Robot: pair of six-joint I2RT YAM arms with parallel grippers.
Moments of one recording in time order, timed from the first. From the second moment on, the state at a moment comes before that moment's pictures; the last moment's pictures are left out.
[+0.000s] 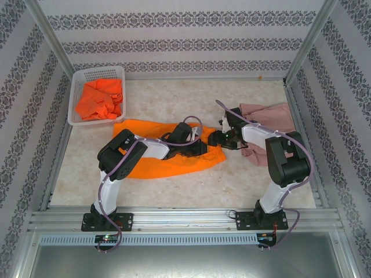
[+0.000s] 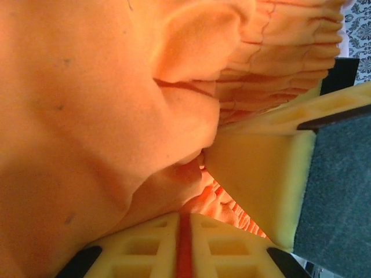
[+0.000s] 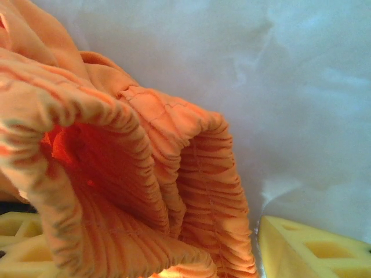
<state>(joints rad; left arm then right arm) -0.69 2.08 1.10 0.31 0.50 -0.85 0.26 1.75 1.00 -0.44 -0.37 0.37</state>
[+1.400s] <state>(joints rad) -0.42 1.29 0.78 0.01 0.28 -0.67 0.31 1.58 1.36 -0.91 0.11 0.10</state>
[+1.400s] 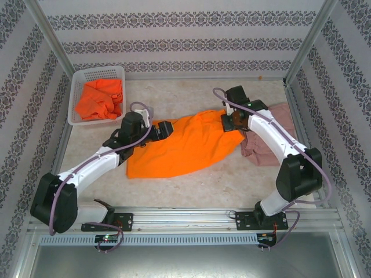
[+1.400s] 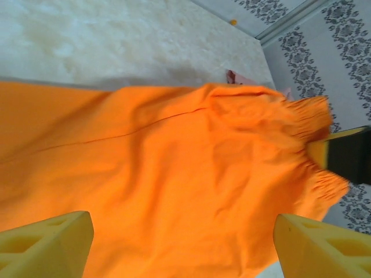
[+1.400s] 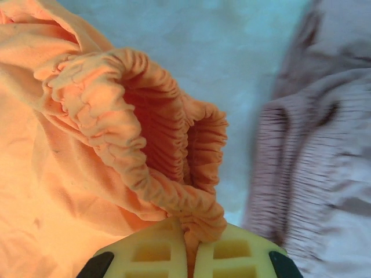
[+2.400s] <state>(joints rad) -0.41 1.61 0.74 0.08 0.35 -0.69 0.38 1.92 2.12 -1.50 0.57 0.01</state>
